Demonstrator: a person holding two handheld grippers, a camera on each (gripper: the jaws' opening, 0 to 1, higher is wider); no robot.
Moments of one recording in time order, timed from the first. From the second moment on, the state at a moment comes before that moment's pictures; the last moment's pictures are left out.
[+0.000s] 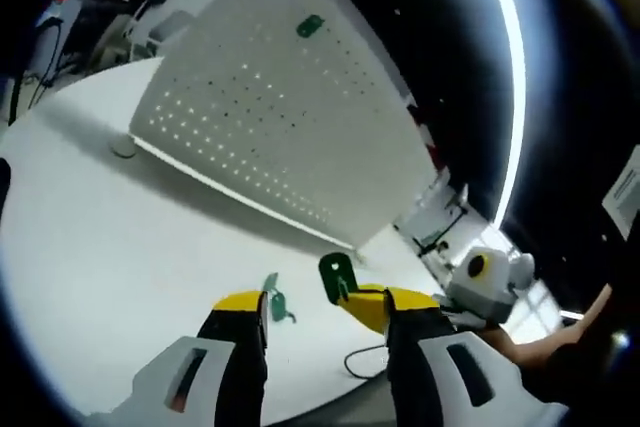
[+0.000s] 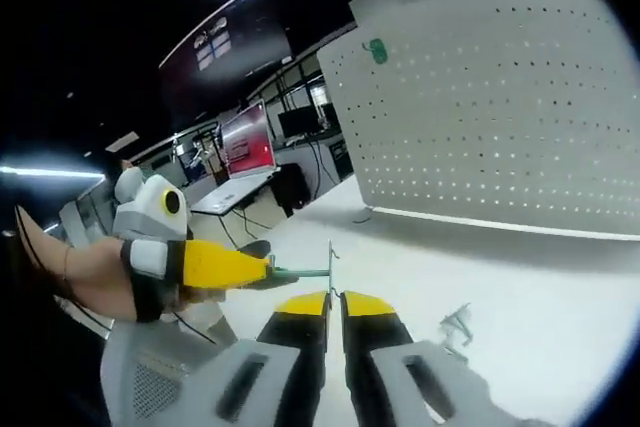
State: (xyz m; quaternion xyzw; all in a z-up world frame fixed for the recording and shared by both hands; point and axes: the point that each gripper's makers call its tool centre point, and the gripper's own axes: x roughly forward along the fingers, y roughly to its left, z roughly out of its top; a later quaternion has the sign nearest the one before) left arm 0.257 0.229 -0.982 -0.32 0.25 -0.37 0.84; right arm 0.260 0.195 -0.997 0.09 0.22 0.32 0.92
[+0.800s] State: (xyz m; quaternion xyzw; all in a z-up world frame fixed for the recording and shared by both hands) left arm 0.255 0.226 -0.974 -0.37 0.26 -0.37 0.81; right arm 0.254 0.216 -0.982 0.07 0.19 0.34 0.92
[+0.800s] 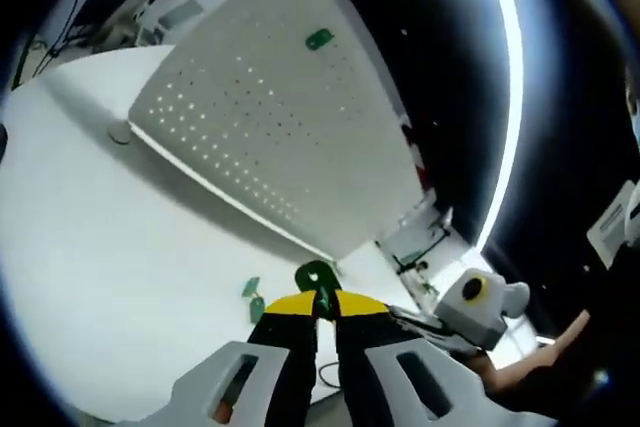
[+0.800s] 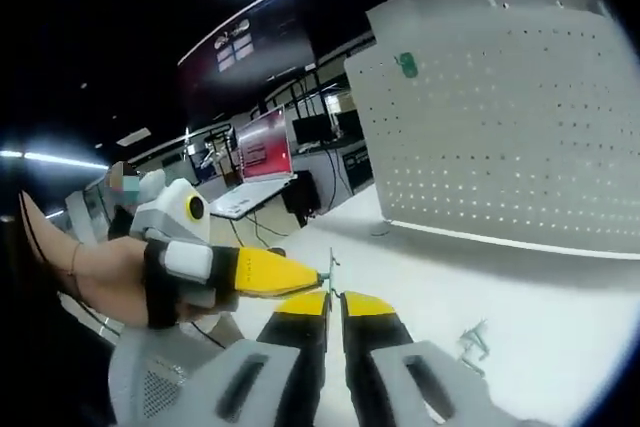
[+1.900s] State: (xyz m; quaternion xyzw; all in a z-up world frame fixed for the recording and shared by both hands) left arm 0.251 0.225 -0.982 -0.32 0.27 -0.37 0.83; right arm 0.258 0.200 -0.986 -0.03 0.20 0.34 0.92
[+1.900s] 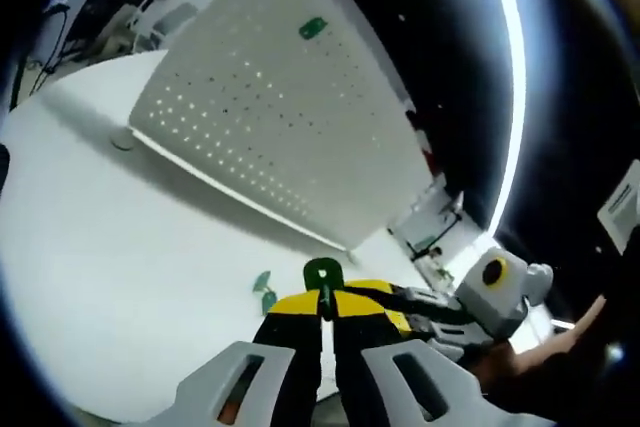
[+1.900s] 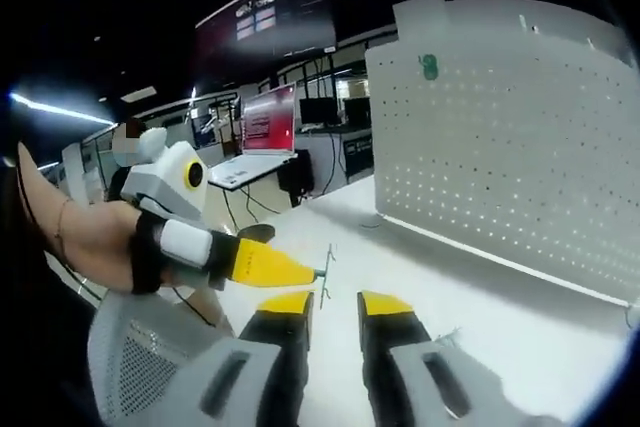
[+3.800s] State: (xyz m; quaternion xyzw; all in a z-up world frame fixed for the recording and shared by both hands) left arm 0.498 0.273 -0.822 -0.02 0.04 -0.13 0.99; right arm 0.230 0.040 -1.008 -0.10 0.21 0.14 0.96
